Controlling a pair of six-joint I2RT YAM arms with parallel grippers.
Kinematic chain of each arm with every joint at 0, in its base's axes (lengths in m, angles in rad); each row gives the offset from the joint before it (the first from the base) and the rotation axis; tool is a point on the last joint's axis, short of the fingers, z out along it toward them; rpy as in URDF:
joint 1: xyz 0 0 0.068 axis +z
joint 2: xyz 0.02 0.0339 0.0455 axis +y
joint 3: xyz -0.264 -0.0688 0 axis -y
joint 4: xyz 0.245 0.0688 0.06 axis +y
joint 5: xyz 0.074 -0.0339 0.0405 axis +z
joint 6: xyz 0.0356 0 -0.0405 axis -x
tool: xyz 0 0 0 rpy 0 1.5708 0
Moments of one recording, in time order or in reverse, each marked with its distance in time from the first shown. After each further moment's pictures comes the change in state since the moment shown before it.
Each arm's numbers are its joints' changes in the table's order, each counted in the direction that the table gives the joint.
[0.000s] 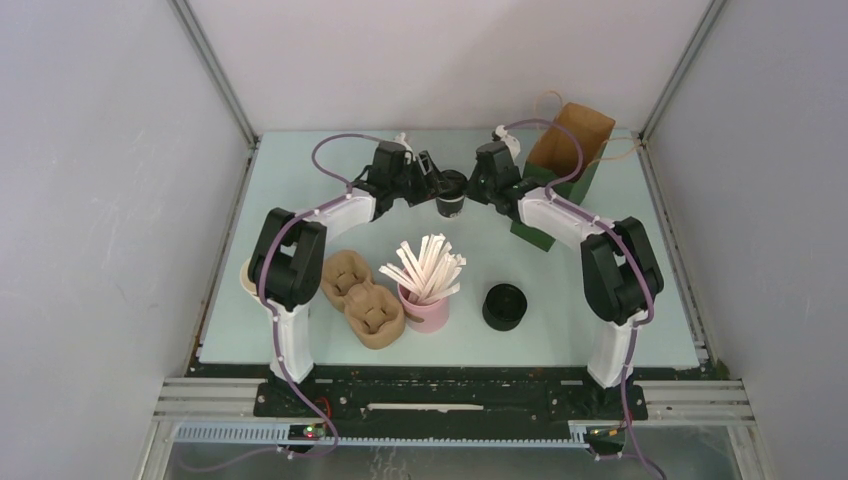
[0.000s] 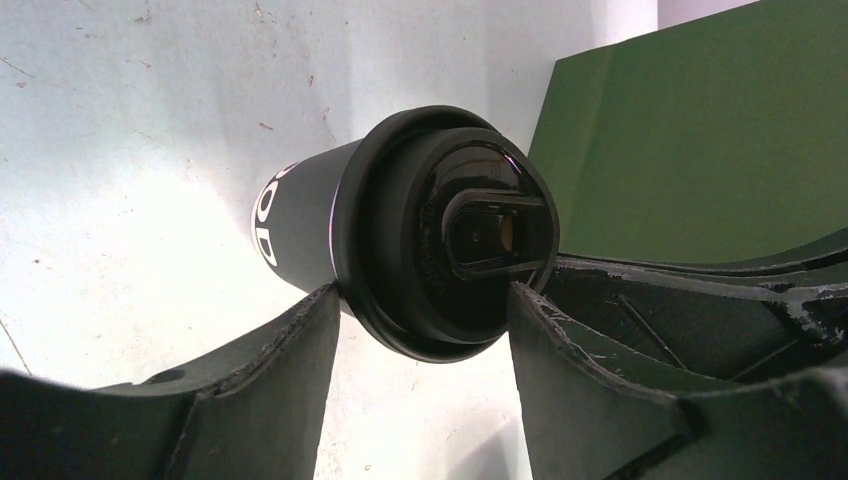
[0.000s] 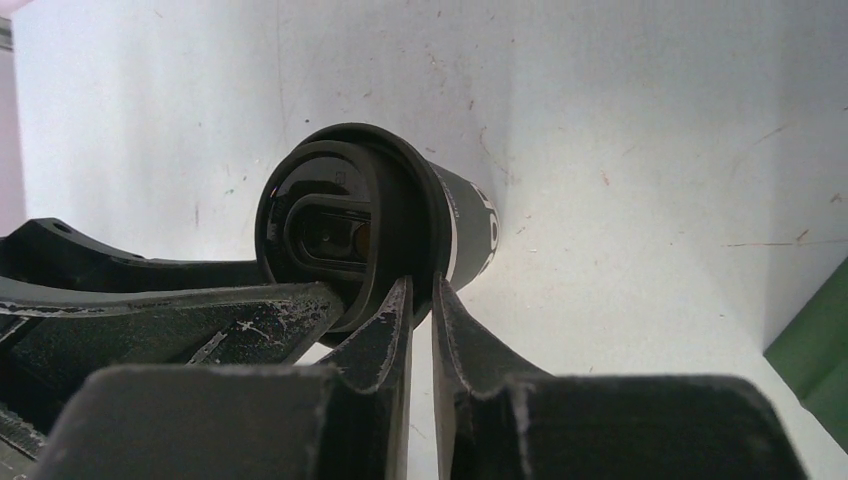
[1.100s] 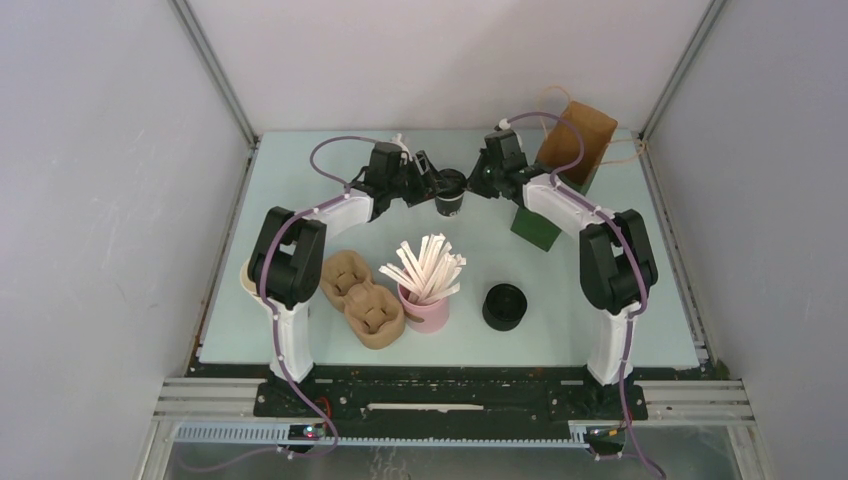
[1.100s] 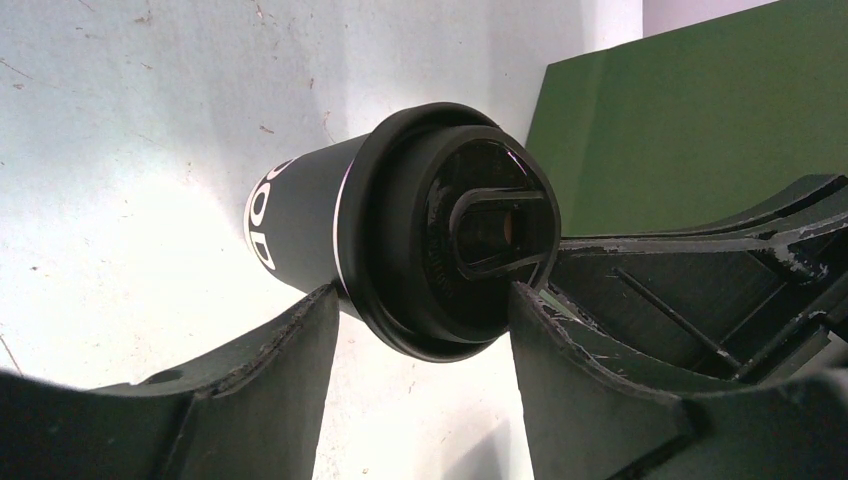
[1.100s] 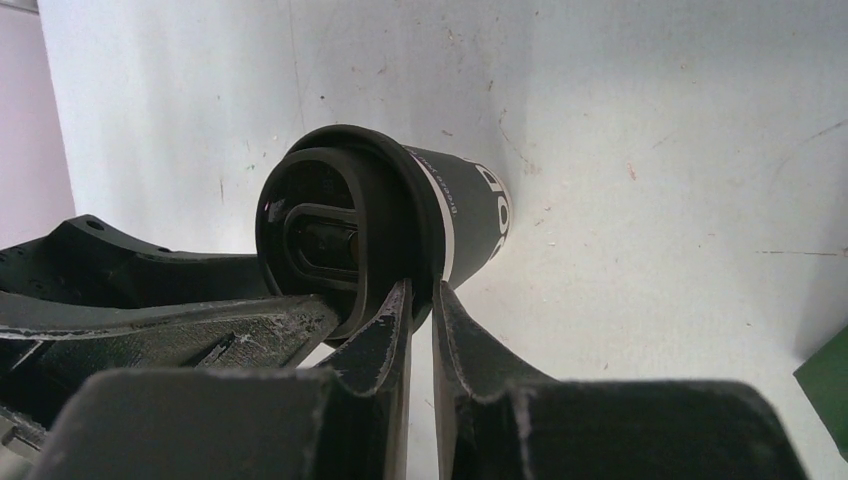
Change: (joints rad) left arm 0.020 0.011 -0.016 -0.040 -0.041 0.026; right arm -0.059 0.075 0.117 0.113 0.174 -0.014
